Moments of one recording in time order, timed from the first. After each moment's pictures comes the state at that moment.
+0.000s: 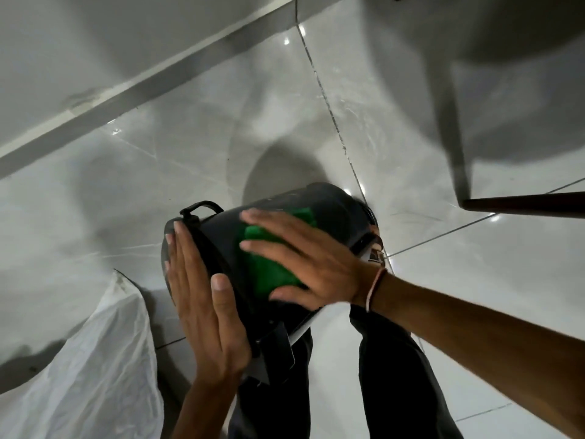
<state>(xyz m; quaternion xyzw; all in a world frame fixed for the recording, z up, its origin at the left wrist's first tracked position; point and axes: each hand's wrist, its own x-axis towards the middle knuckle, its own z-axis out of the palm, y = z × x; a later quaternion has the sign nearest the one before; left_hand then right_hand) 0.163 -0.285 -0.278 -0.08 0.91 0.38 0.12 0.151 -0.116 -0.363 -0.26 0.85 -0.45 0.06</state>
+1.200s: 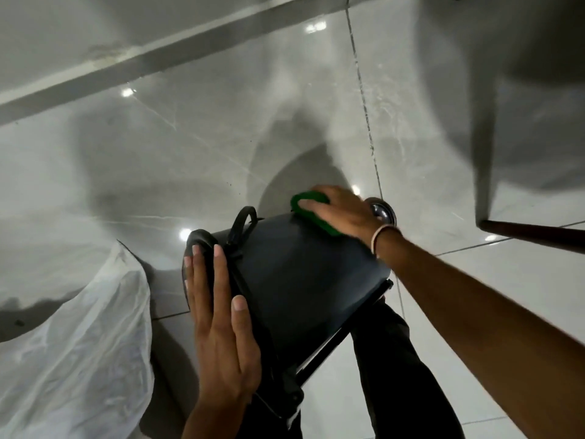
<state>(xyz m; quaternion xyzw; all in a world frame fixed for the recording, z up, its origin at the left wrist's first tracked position) 0.206 -0.314 -0.292 -0.10 0.92 0.33 0.16 0.089 -0.105 -0.420 0.19 0.77 -0.42 0.44</state>
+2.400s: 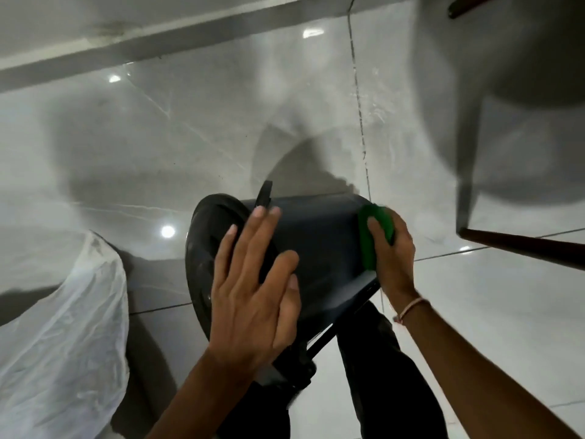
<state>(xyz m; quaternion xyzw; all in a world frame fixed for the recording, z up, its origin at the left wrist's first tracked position) 0.173 -0.282 -0.291 0.14 0.95 0.27 0.11 0.193 -0.064 -0.399 0.44 0.72 -0.52 0.14</state>
